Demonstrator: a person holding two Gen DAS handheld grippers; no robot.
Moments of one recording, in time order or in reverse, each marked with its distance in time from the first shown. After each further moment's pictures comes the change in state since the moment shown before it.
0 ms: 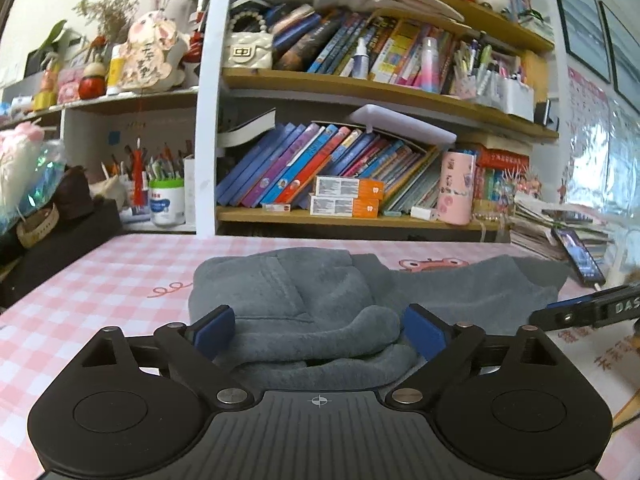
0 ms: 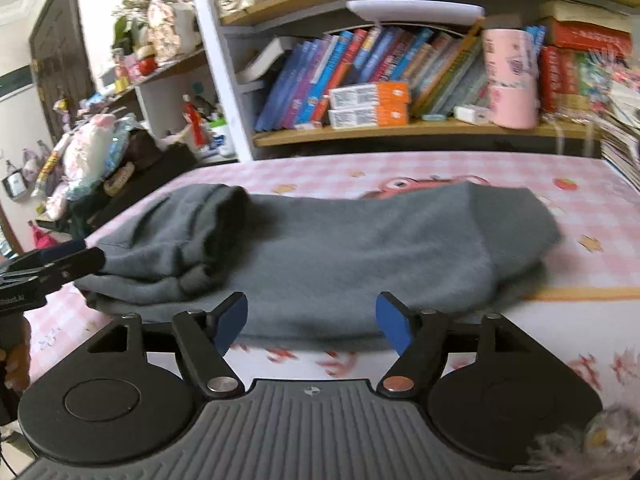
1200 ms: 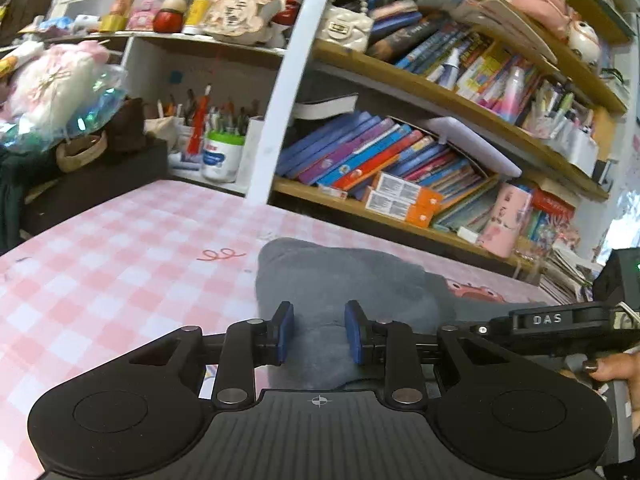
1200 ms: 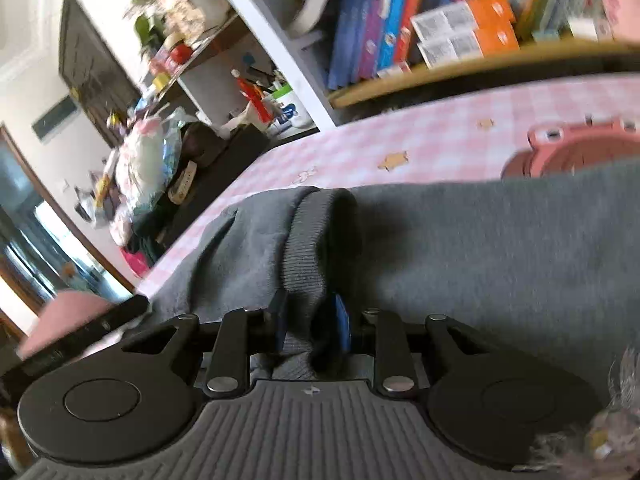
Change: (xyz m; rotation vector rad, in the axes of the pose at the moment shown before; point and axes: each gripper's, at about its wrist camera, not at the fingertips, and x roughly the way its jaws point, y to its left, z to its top) left arm 0.008 0.067 0.008 -0.280 0.060 0.058; right arm 0.127 0.039 0.048 0.182 0.162 0.344
